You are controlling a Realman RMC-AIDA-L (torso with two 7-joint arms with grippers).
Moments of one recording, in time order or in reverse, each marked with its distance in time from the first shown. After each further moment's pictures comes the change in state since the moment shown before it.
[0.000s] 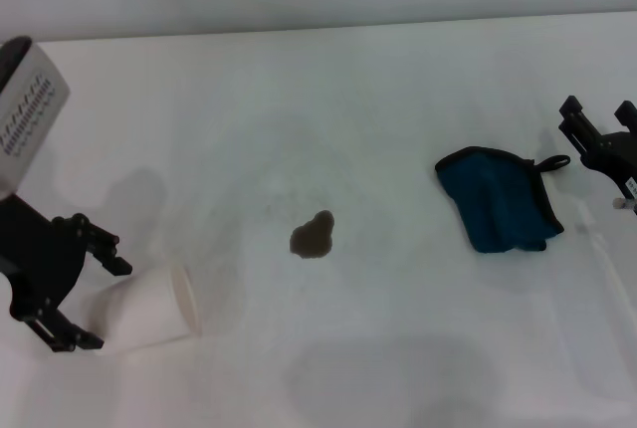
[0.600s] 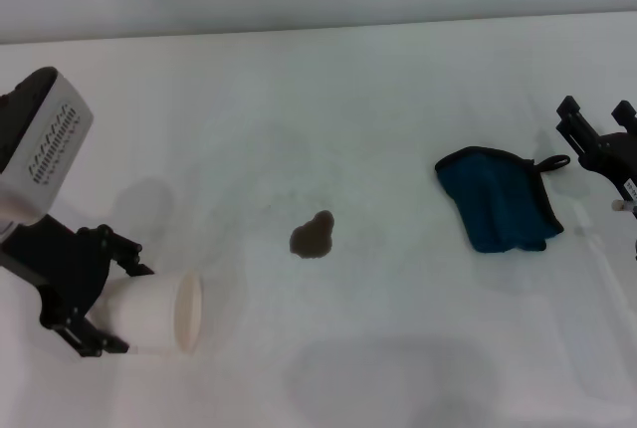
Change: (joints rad) left arm 0.050 0.002 -0.001 0.117 -0.037 -0.116 0.007; right arm -0.002 -0.003 -0.008 0.014 -0.003 0.022 0.002
